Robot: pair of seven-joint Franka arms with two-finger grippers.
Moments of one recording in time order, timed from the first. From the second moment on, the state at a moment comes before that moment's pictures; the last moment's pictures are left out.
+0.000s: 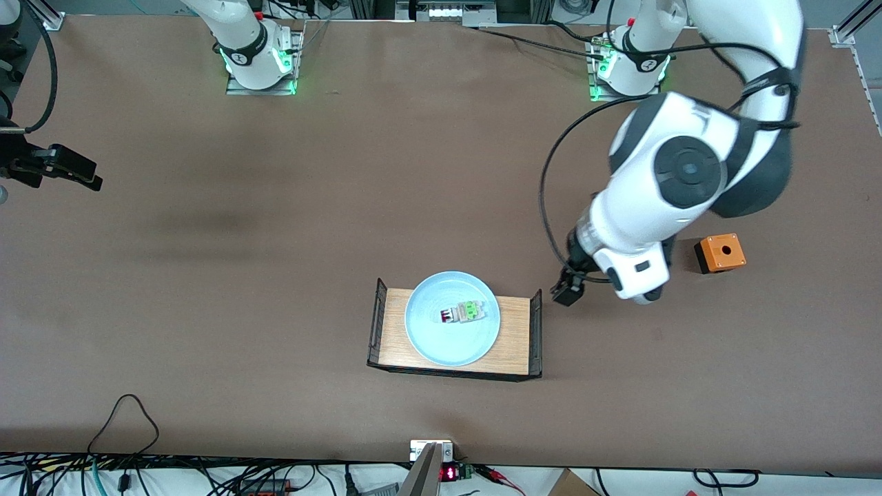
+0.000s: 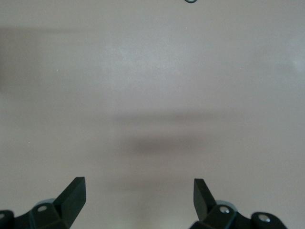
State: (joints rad) left arm -0.31 0.64 -0.18 -1.06 0.03 1.77 -1.74; right arm 0.07 0.07 -0.14 -1.56 -0.01 1.61 -0.02
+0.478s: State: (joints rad) left arm -0.60 0.80 0.09 -0.98 0.03 2.02 -1.99; right arm 0.07 0.07 -0.14 -1.56 -0.01 1.61 -0.02
